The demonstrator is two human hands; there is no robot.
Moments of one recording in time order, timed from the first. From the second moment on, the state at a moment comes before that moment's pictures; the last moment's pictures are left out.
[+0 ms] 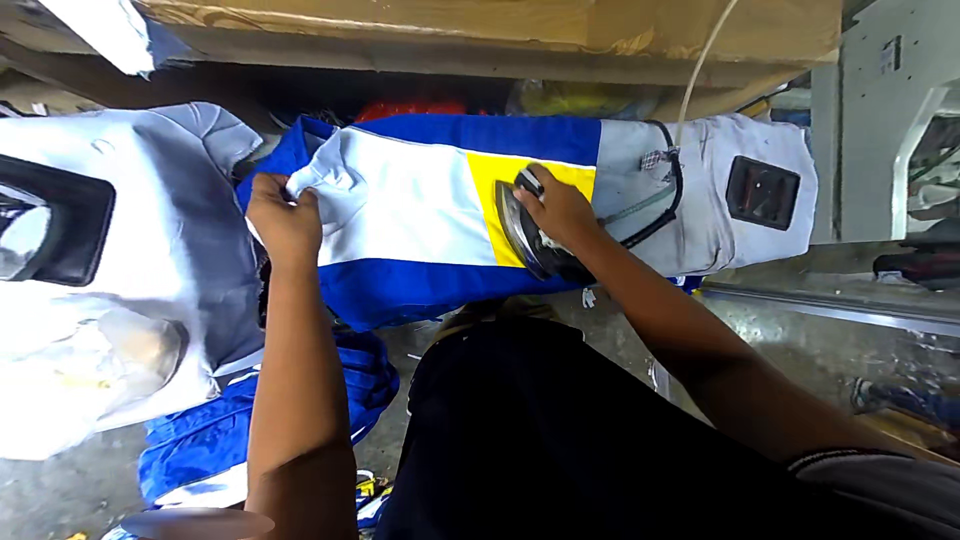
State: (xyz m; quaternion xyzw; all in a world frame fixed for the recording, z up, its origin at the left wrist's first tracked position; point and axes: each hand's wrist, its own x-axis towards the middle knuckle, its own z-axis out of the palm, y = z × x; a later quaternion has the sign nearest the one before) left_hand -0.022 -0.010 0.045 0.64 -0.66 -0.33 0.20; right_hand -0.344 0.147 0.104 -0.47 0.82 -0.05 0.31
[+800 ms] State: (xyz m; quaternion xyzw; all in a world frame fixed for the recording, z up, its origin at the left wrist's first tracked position) left_hand -0.023 -0.012 0.043 0.64 -0.66 -0.34 0.21; right_hand -0.326 0.120 0.103 -0.54 0.79 -0.01 0.29
